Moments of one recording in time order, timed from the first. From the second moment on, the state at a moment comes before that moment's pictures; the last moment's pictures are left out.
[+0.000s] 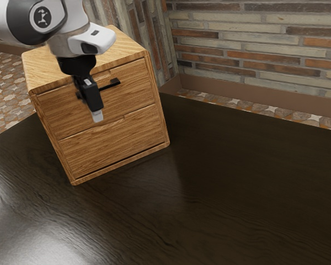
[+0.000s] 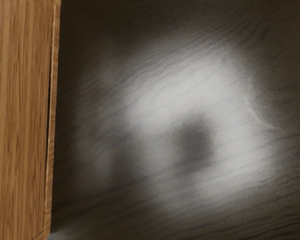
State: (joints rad) arm -0.14 0.08 0.29 -1.28 0.09 1.40 0.57
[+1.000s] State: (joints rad) arm -0.13 0.15 0.29 -1.29 0.28 1.75 0.45
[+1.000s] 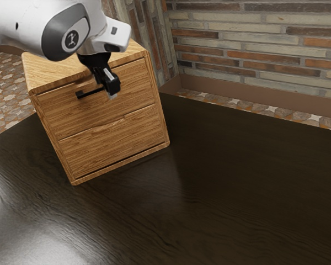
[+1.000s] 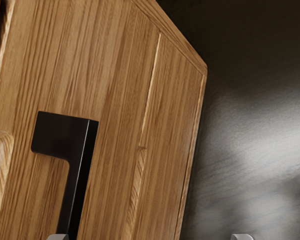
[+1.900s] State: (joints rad) arm -0.13 0.16 0.30 -1.34 0.38 1.78 0.59
